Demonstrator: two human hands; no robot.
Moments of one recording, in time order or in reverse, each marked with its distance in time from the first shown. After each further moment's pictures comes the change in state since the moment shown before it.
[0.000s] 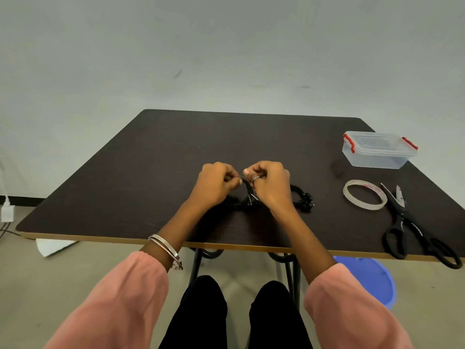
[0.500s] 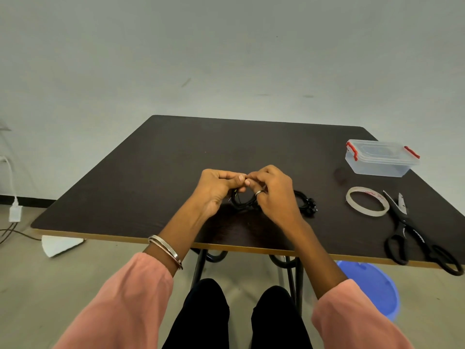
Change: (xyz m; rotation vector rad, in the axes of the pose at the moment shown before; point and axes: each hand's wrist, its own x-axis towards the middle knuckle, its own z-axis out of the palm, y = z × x) left_hand -0.015 0.015 -0.009 -1.019 -0.003 -0.393; right_hand -0.012 0.006 -0.007 -0.278 -0.037 -0.446
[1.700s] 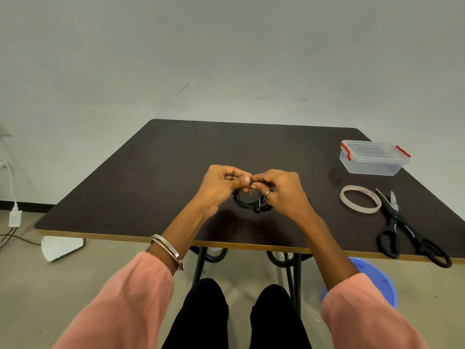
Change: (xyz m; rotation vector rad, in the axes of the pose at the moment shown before) left_hand -0.011 0.007 0.009 0.290 -0.061 0.193; right_hand 0.000 0.003 -0.035 0.013 -0.119 -0.072
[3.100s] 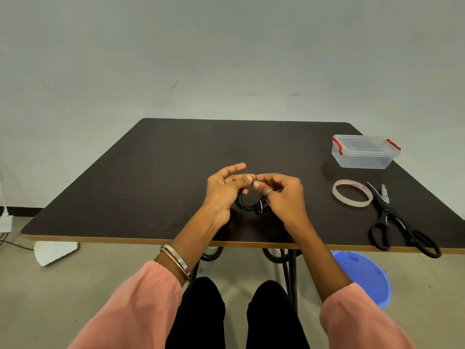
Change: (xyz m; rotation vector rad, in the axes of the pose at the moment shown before) left_hand -0.009 -0.005 0.035 -0.371 0.104 -0.132; right_hand -0.024 0.001 0.009 0.476 0.246 0.430
